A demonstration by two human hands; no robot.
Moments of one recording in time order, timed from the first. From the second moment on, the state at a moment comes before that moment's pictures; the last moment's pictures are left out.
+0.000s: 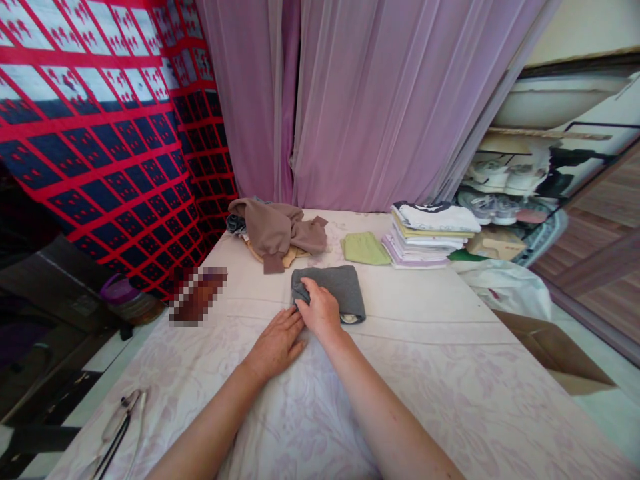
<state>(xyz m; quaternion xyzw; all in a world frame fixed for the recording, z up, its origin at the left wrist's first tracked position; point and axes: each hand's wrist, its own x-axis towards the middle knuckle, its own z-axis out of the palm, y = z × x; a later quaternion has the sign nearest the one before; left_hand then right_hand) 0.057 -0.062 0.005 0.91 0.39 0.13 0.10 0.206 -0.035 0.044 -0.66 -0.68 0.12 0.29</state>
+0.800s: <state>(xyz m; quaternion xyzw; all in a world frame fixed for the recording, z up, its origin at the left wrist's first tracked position) 0.078 -0.009 0.053 0.78 0.48 0.37 0.18 0.209 -0.065 0.034 -0.58 -0.76 0.10 0.28</state>
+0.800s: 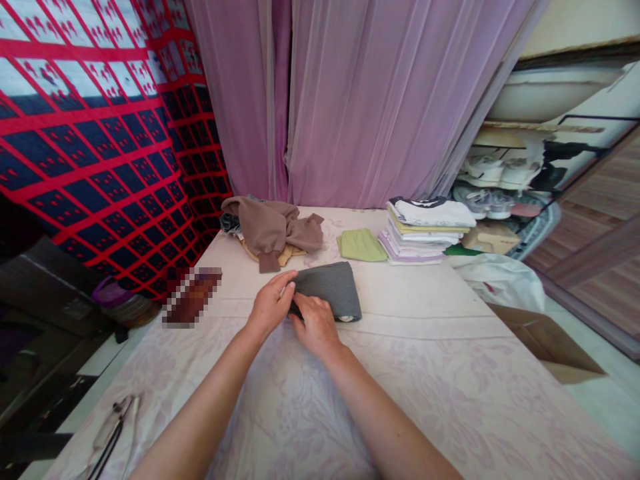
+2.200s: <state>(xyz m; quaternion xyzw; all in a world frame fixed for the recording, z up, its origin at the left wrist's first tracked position) 0.095 0.016 0.029 0.68 0.61 0.32 0.24 0.364 -0.012 -0.009 -0.62 -0.55 0.18 0.54</state>
